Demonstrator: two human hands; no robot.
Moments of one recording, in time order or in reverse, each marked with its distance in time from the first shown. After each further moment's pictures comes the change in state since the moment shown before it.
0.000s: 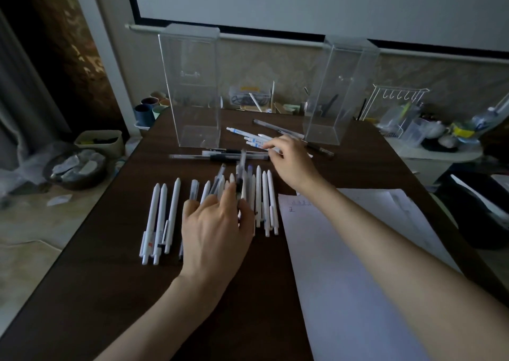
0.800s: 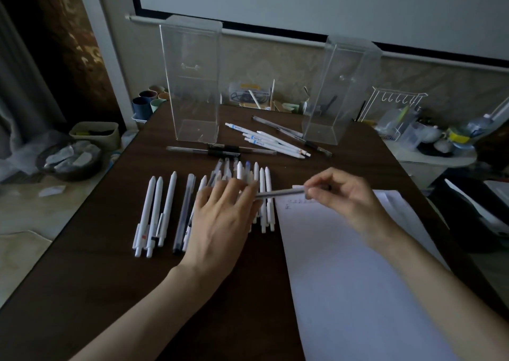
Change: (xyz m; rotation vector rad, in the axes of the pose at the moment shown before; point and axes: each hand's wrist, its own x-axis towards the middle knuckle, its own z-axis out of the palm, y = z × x) left_hand 0.004 -0.003 0.013 0.078 -0.025 0.264; right_hand -0.105 -0.009 -0.081 0.631 -0.175 0.108
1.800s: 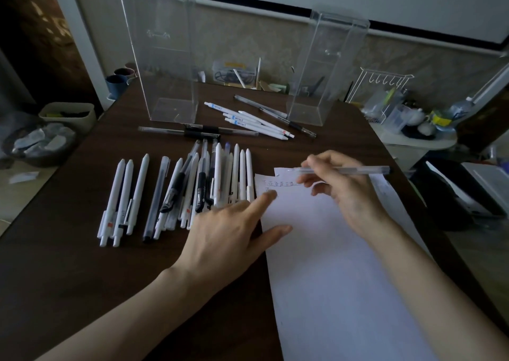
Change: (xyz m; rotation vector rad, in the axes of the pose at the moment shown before) left_hand -0.013 0.029 0.007 -0.173 -0.171 0.129; right_hand -0.004 0.017 -0.010 0.175 0.215 0.117
